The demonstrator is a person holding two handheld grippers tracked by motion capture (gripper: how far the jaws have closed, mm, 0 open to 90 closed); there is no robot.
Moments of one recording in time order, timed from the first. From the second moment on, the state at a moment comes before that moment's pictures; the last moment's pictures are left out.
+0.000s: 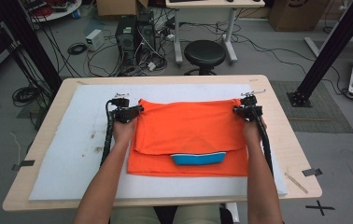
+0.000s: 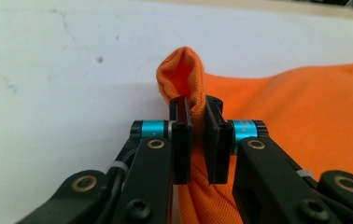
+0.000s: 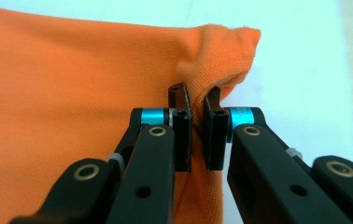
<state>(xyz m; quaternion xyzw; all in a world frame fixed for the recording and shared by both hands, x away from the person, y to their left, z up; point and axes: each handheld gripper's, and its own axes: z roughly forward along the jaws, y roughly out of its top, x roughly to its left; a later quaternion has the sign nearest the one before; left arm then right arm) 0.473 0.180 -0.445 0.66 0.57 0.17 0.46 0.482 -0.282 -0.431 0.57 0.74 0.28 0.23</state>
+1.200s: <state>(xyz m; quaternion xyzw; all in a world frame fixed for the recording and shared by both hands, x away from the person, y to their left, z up) 0.366 0.178 -0.444 0.74 0.47 0.14 0.46 0.380 -0.296 -0.425 0.53 0.73 0.35 0.24</state>
